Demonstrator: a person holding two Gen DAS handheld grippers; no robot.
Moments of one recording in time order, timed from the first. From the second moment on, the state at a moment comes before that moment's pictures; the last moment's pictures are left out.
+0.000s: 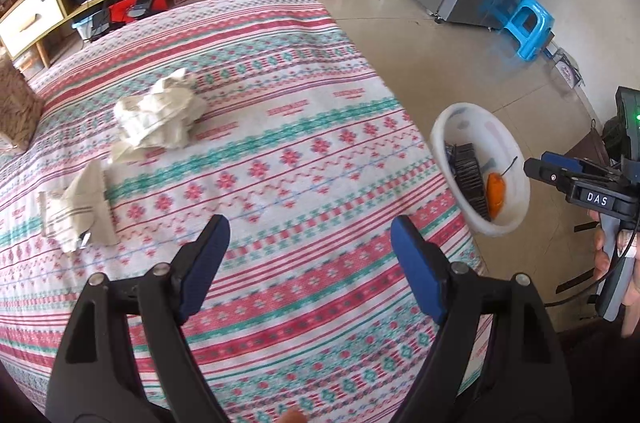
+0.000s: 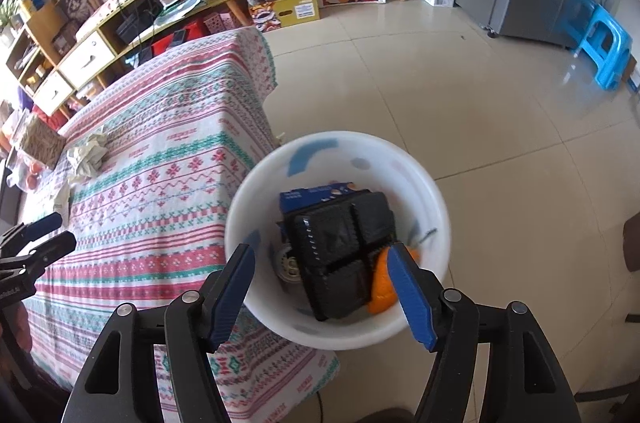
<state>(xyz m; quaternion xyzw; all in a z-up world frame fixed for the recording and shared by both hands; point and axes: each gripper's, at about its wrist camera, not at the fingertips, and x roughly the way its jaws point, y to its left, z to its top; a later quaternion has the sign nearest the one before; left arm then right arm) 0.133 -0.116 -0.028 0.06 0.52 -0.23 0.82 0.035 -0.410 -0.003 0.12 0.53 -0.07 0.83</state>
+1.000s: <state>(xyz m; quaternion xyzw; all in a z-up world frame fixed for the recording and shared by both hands) 0.200 0.043 -0.058 -0.04 0.56 -0.07 0.82 0.106 -0.289 -0.005 0.07 0.54 0.01 0.84</state>
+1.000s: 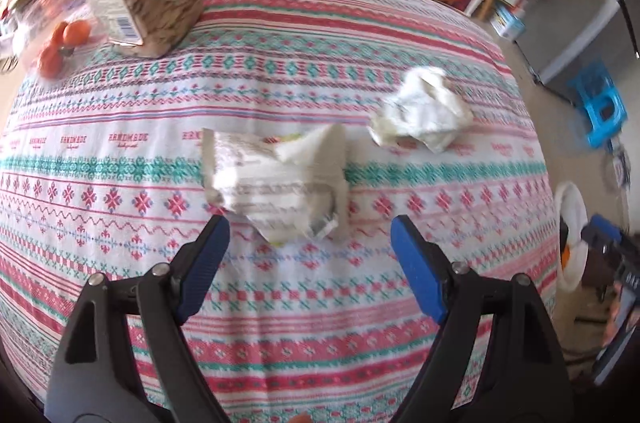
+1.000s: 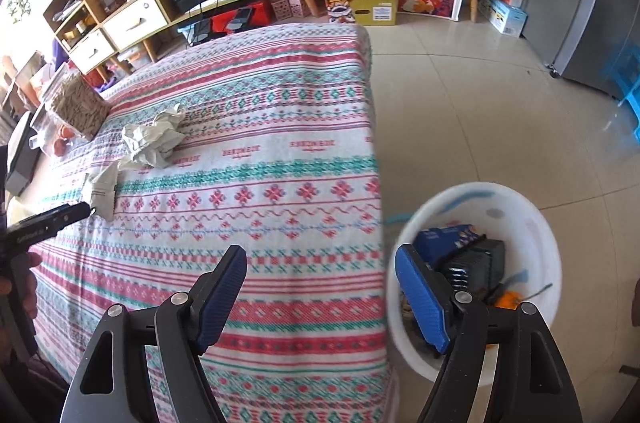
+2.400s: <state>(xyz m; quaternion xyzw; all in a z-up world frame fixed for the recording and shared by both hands) 0.174 0.086 -0.030 -0.06 0.54 -0.09 0.84 0.215 -0.131 -0.030 0.04 0.54 0.13 0.83</state>
